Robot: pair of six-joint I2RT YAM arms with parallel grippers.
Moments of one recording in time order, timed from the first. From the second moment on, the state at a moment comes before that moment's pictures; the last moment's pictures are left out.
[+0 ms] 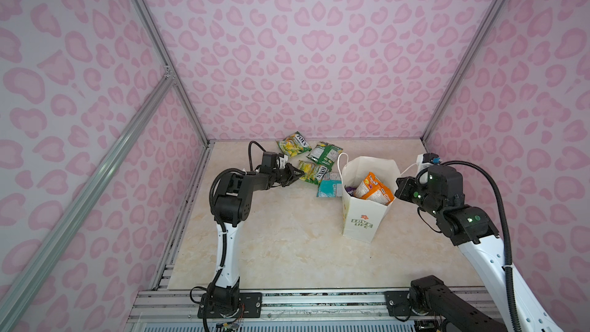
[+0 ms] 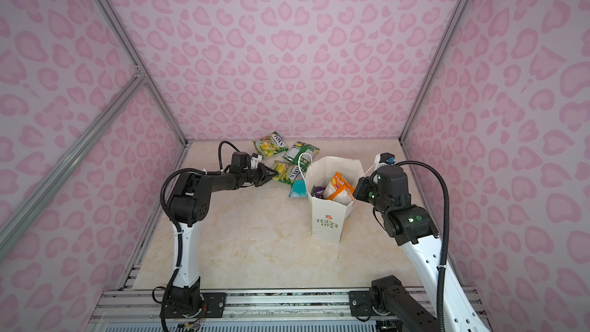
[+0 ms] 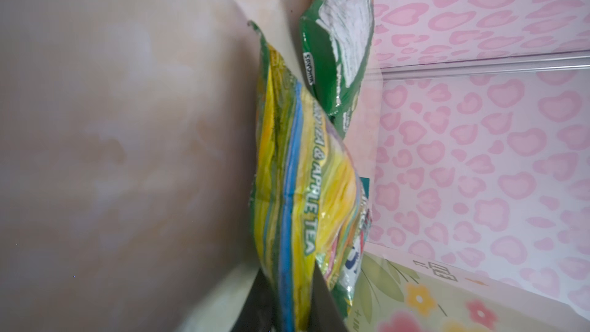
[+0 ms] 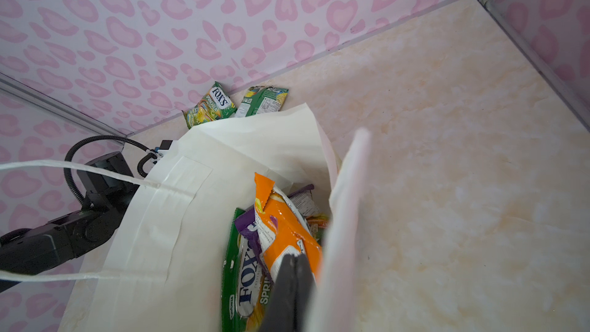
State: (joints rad) left arm -0.24 2.26 1.39 0.22 0.79 -0.93; right arm 0.23 0.90 1.06 -0.71 0.02 0.50
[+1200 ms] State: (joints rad) left arm -0.23 1.62 1.12 0.00 0.65 -0.82; right arm 0.23 0.91 1.06 -0.72 0.02 0.50
